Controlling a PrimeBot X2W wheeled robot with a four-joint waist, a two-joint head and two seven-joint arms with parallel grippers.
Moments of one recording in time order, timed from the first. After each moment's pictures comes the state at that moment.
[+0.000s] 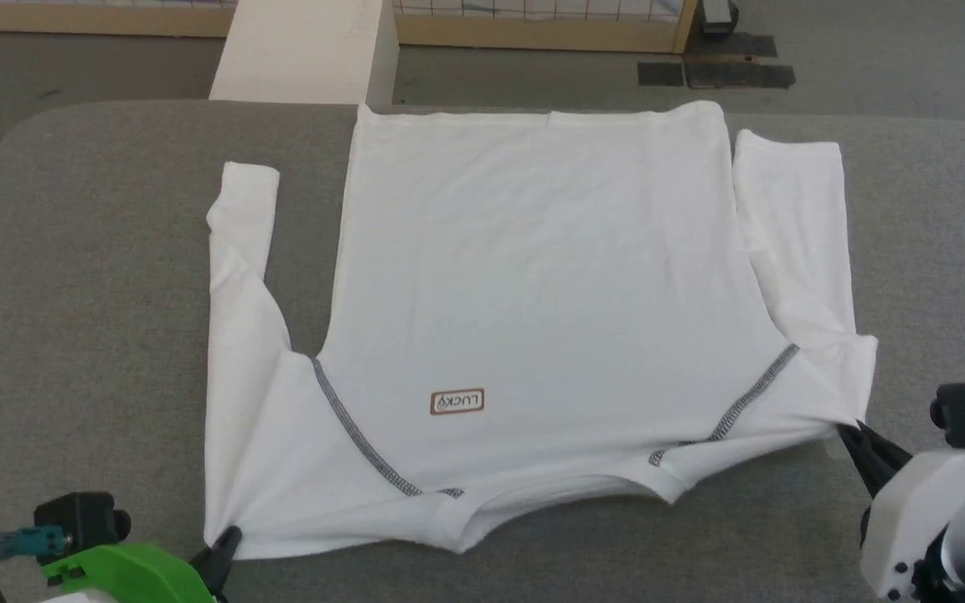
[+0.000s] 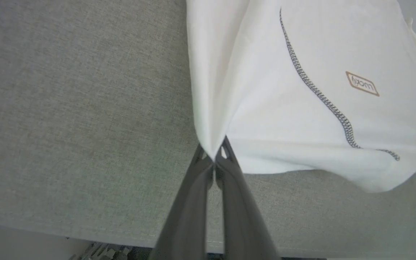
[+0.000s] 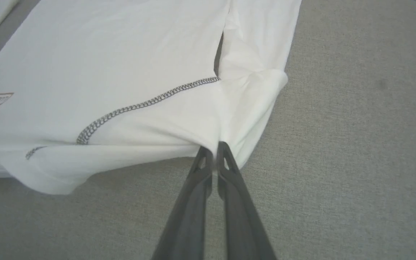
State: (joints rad) left arm 0.23 0.38 -0.07 -0.27 -0.82 0.22 0.51; right arm 0.06 -0.18 -0.11 -0.27 0.27 0.13 0.67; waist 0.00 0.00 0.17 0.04
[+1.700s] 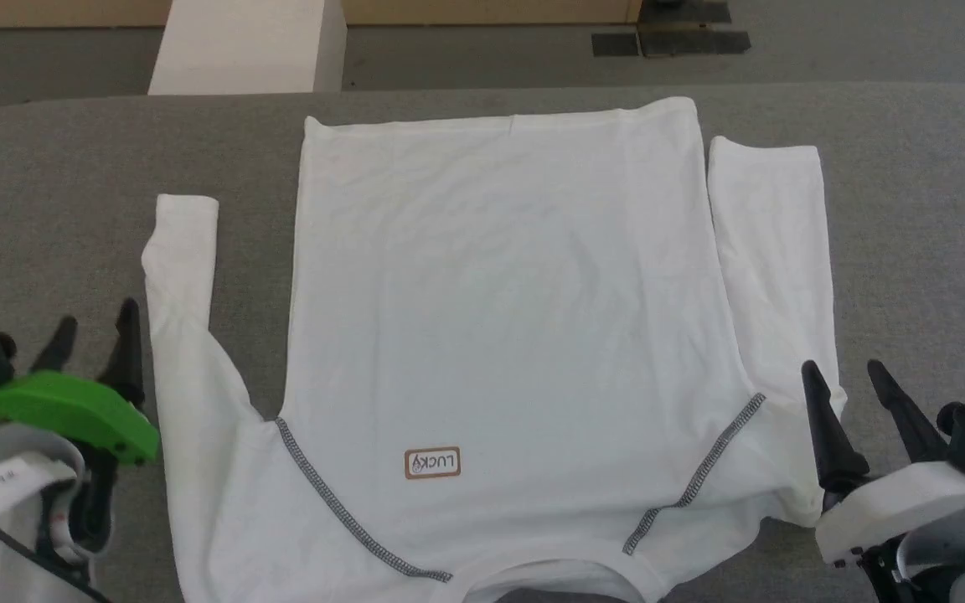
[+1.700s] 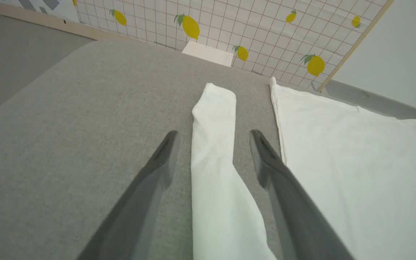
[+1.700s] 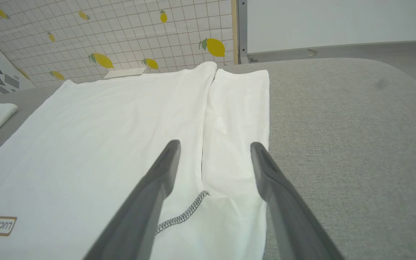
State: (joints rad) left arm -0.18 0.40 -0.03 0.12 -0.65 0.08 0.07; right arm 0.06 -0.05 -0.11 -0.13 0.20 0.13 0.14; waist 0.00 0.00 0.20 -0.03
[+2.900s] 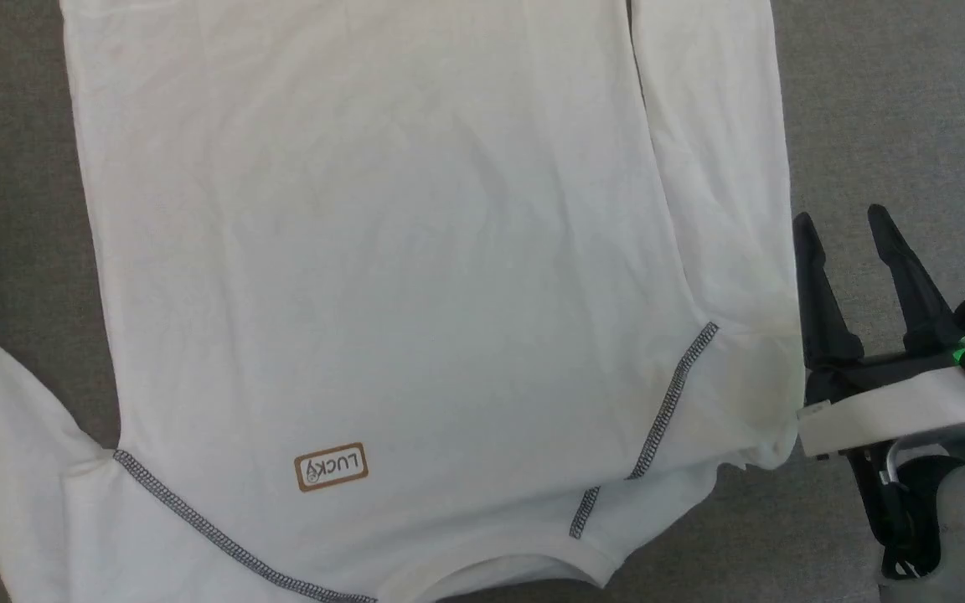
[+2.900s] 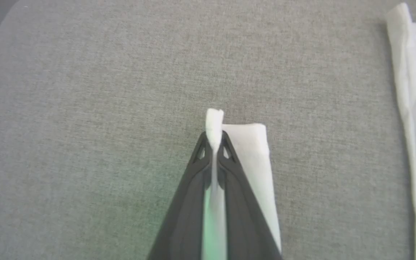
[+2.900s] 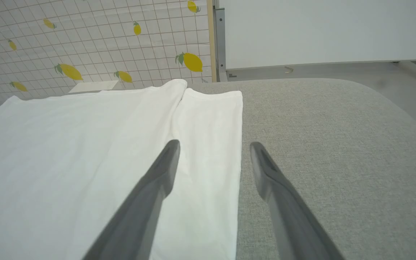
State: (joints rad) left arm -0.69 0.70 -0.11 0.35 -0.59 0.19 0.62; right arm -0.16 -0.05 -0.04 -0.18 0.19 0.13 0.02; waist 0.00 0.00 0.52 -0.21
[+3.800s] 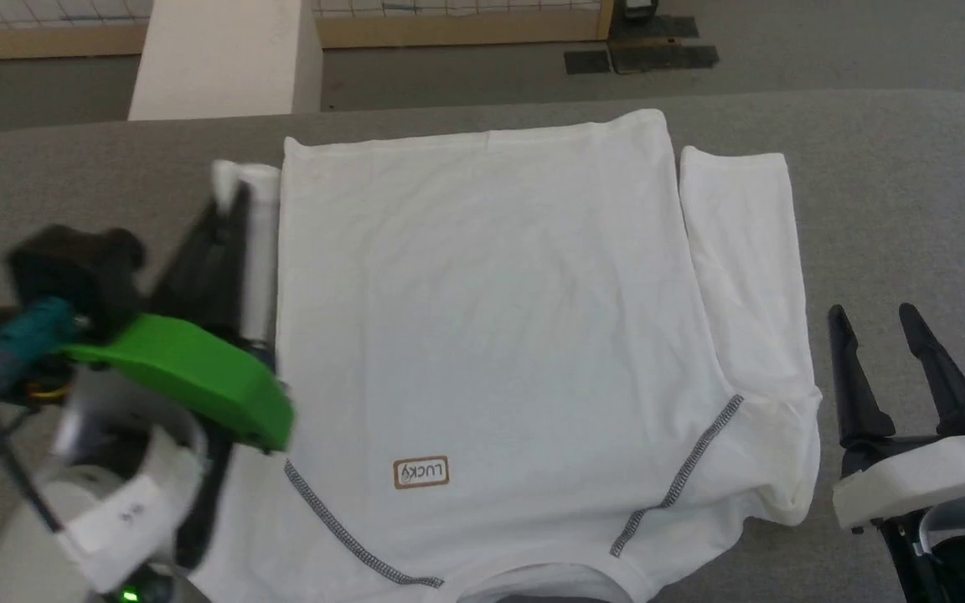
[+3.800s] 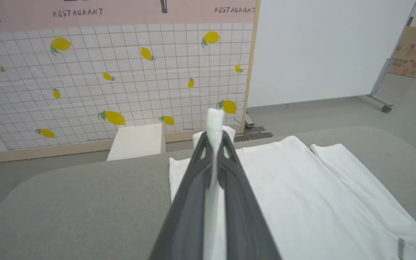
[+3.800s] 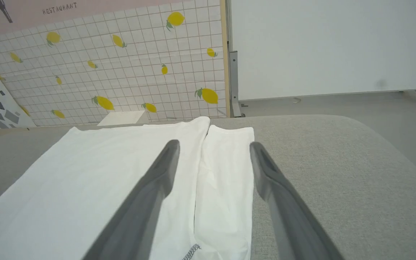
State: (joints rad) left arm -0.28 0.54 -0.29 -0.52 -0.49 0.30 0.39; right arm 0.01 -0.05 -0.12 -0.22 0.19 0.13 0.11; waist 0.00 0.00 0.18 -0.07
